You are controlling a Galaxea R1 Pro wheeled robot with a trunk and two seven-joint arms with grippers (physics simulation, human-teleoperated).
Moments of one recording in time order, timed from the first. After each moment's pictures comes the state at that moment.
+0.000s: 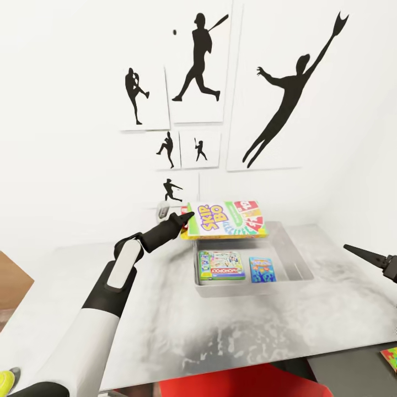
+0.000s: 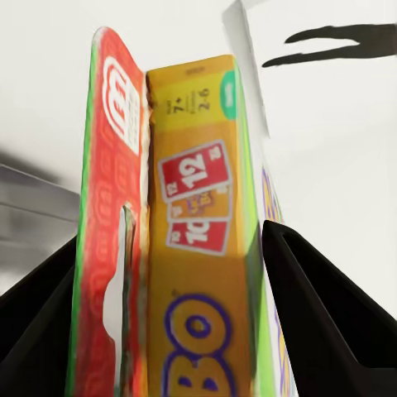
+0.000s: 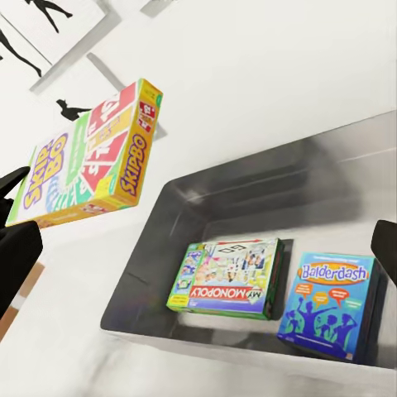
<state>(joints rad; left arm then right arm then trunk) -0.78 -0.11 -0.06 -1.14 1.01 0.66 -0.22 -0.34 -0.47 -0.66 -1.61 -0.49 1.04 1.02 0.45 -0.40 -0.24</state>
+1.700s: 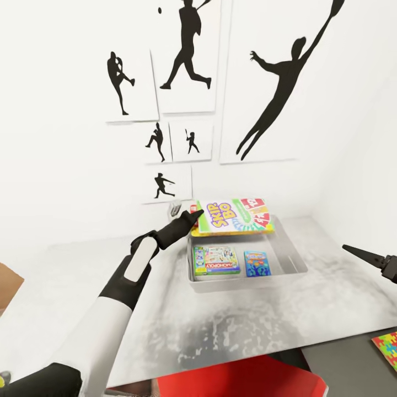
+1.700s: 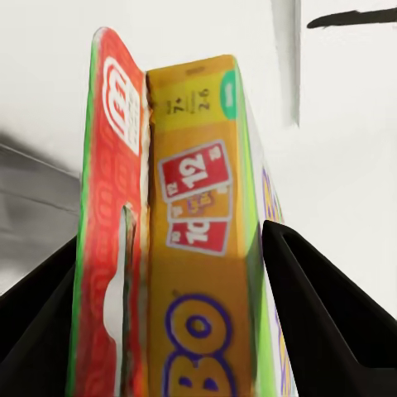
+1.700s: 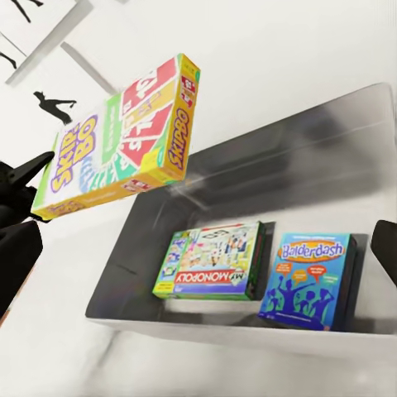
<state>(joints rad) -0.85 -0.16 -0.14 -1.00 1.01 0.51 -0.21 -0.34 -0.47 -0.66 -1.62 -0.49 1.04 1.03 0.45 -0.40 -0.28</state>
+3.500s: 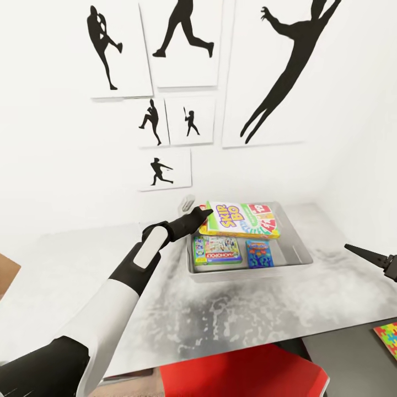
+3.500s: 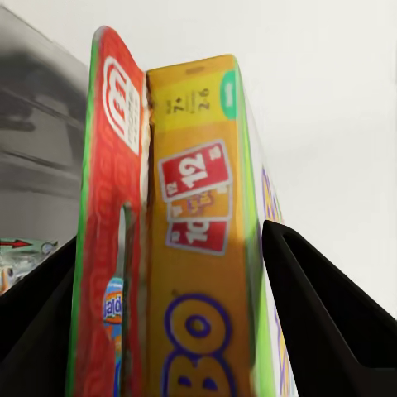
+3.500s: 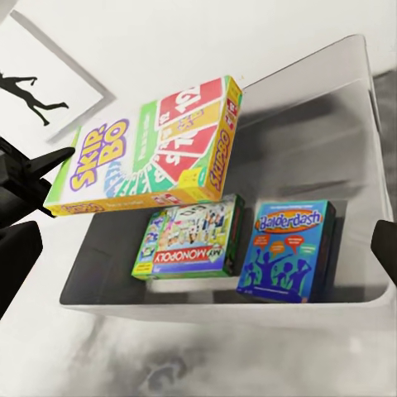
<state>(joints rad) -0.95 -0.17 -0.27 -0.90 1.12 0.51 -0.04 -0.34 -0.48 -0.67 -1.62 -0.49 1.04 1.03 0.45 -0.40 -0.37</state>
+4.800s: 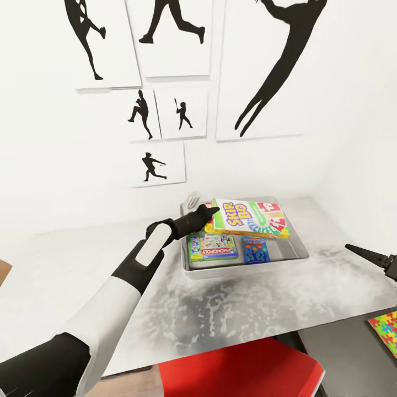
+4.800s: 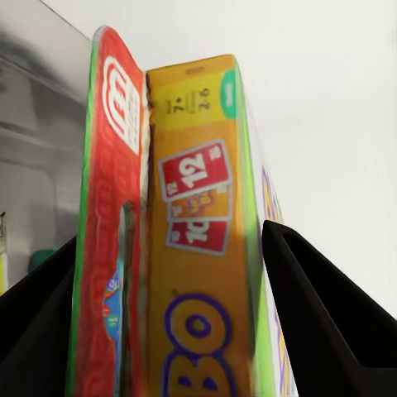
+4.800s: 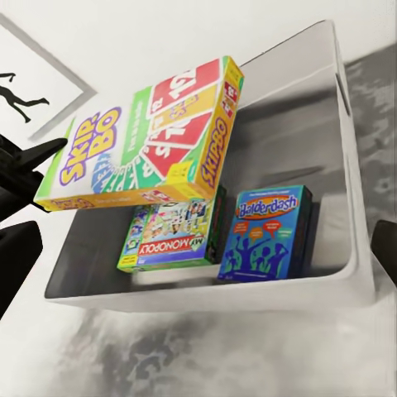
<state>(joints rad) -0.97 -0.17 -0.33 -0.92 1.19 0.52 -0.03 -0.34 -0.48 -0.67 -1.62 -0.49 1.04 1.03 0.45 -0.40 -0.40</state>
